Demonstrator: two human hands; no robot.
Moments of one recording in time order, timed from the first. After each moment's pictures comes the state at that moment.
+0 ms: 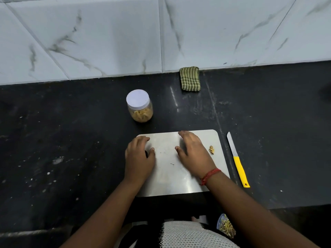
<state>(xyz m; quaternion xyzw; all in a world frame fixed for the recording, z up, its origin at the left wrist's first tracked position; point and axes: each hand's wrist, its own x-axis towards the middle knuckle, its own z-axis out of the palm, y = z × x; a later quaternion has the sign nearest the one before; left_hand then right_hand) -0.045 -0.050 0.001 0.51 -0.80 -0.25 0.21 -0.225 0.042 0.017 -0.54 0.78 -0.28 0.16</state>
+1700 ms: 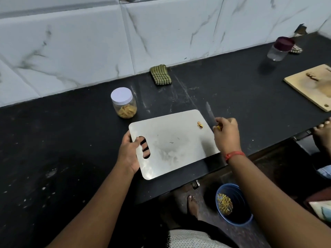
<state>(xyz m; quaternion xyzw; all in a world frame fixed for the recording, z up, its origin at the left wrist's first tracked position) -0.015 -0.044 0.037 0.41 -0.34 -0.81 0.23 -0.238 0.153 0.043 -0.20 0.91 -0.37 0.01</state>
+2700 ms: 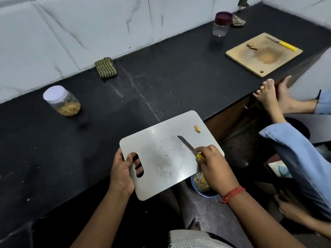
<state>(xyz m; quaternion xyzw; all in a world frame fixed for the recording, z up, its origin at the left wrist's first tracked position) -0.047 0.167 0.022 0.41 -0.41 -0.79 0.21 -0.188 0.397 0.037 -0.28 0.91 -0.28 0.11</state>
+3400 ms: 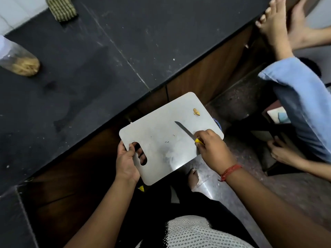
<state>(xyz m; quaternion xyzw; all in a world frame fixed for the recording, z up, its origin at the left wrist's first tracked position) -0.012 0.266 -0.050 0.50 -0.38 -0.76 0.17 -0.156 0.482 -0.055 -0.27 0.91 -0.26 0.19</state>
